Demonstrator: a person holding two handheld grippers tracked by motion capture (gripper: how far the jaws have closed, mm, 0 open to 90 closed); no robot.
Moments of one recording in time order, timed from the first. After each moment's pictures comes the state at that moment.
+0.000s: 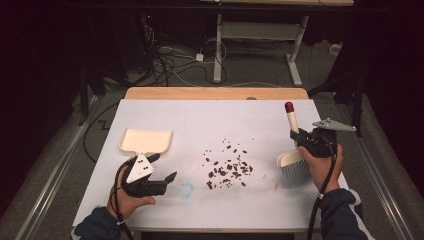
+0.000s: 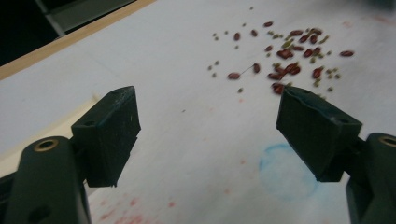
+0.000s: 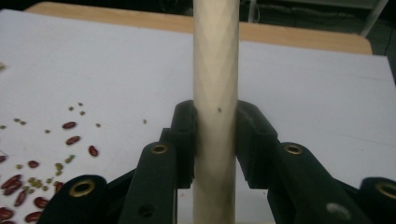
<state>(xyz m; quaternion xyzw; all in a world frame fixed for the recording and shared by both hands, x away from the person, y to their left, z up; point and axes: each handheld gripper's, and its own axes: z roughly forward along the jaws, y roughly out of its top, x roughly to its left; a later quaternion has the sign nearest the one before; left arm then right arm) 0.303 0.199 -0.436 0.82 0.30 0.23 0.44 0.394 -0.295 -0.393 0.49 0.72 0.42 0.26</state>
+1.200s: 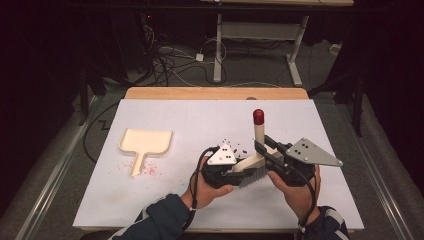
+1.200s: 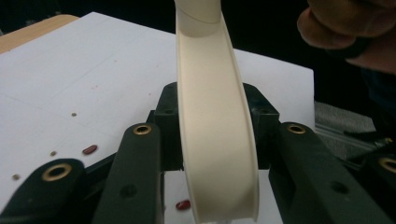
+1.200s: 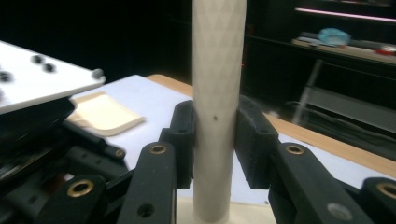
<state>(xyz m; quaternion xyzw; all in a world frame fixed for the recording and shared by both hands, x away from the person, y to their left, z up) 0.332 0.021 -0.403 0.83 0.17 0.05 0.53 0.297 -0.195 -0.344 0.31 0.72 0.54 0.30</state>
